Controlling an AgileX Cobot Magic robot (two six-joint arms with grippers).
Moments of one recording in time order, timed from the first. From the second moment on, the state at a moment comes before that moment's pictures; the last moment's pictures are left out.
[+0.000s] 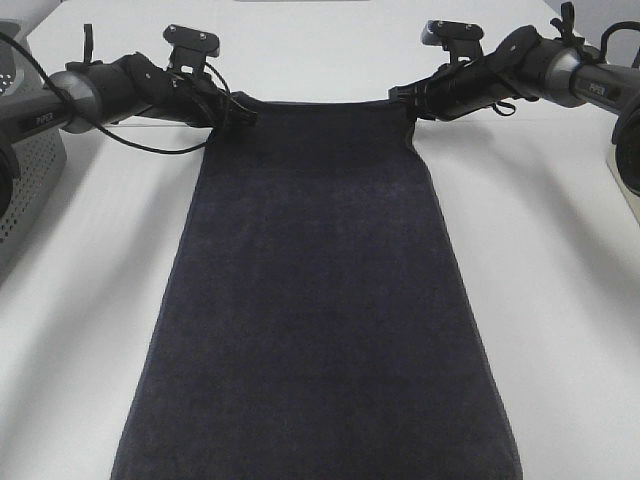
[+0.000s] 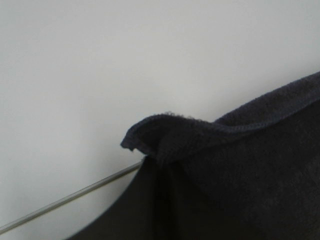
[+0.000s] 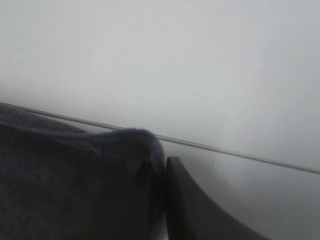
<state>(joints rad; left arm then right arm) -0.20 2.77 -2.37 -0.53 0.24 0.63 0.09 2.72 -2.34 0.59 0.43 -0.55</state>
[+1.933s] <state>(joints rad) -0.17 2.73 -2.37 -0.53 0.32 0.43 0.09 2.66 -2.34 0.57 0.87 -0.53</state>
